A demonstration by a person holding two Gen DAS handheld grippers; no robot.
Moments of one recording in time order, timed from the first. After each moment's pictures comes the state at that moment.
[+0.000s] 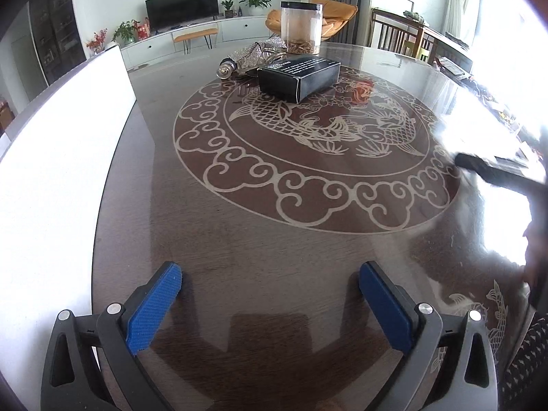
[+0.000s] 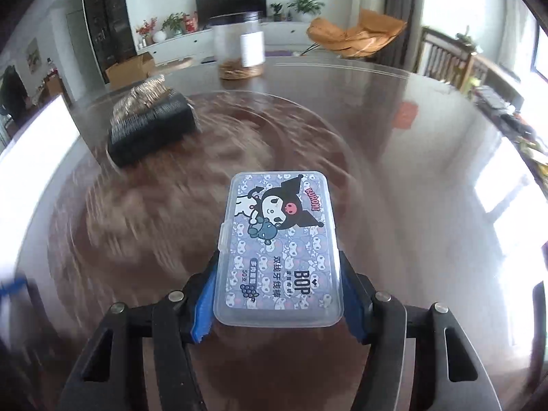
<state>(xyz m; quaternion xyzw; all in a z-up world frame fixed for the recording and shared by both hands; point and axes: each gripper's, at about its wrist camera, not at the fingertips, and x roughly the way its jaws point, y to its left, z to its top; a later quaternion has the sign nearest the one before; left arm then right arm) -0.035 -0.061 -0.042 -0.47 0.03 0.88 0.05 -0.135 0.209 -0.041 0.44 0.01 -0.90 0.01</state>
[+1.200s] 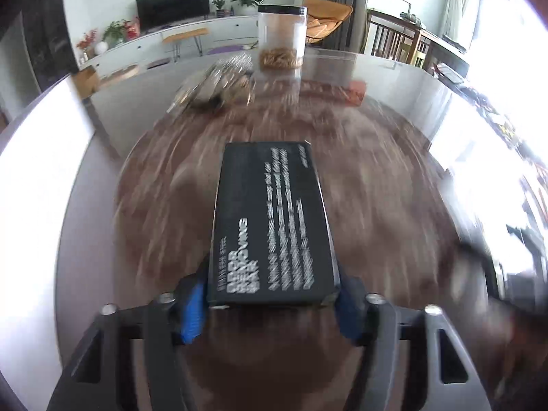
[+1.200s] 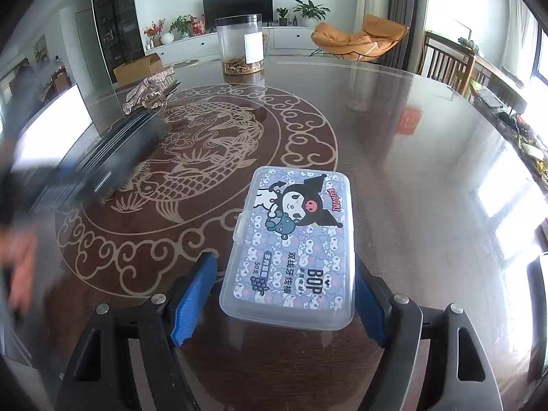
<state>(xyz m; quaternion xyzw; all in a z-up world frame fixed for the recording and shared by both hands) -0.095 -0.015 -0.032 -0.47 0.02 0.88 0.06 -0.116 0.207 -0.038 0.44 0.01 -0.90 0.04</state>
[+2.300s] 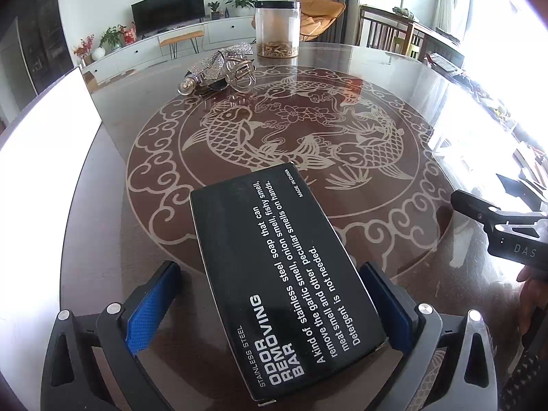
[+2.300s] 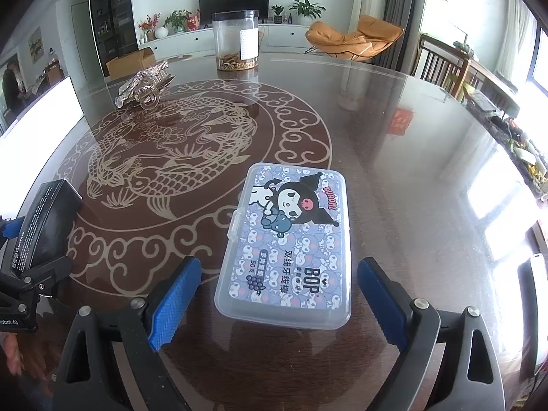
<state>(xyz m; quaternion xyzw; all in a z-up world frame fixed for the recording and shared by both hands) -0.077 -0.028 -0.045 -0.47 0.04 0.88 0.07 -0.113 0.204 -0.036 0.44 0.04 -0.90 0.02</state>
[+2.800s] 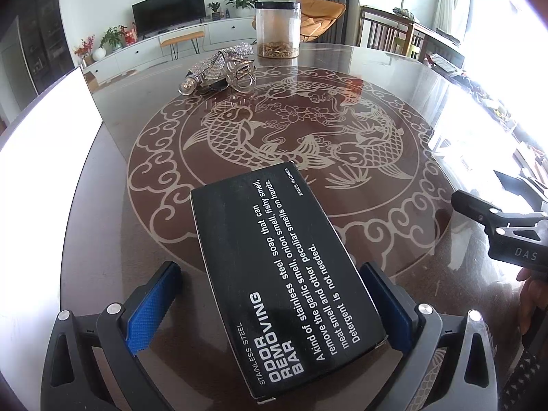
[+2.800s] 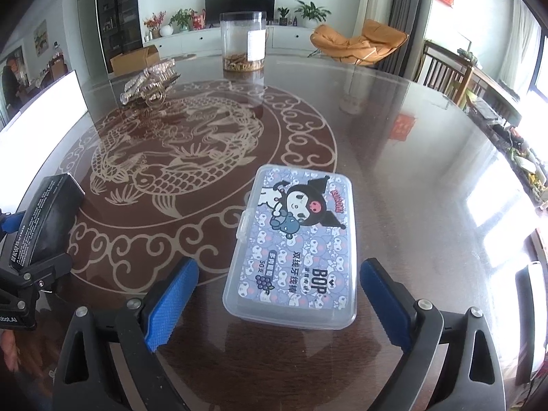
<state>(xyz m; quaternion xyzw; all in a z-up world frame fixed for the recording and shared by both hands) -0.074 -0.027 -0.044 -0.47 0.04 0.88 0.07 -0.110 0.201 -0.034 0.43 0.05 -0.90 0.02</state>
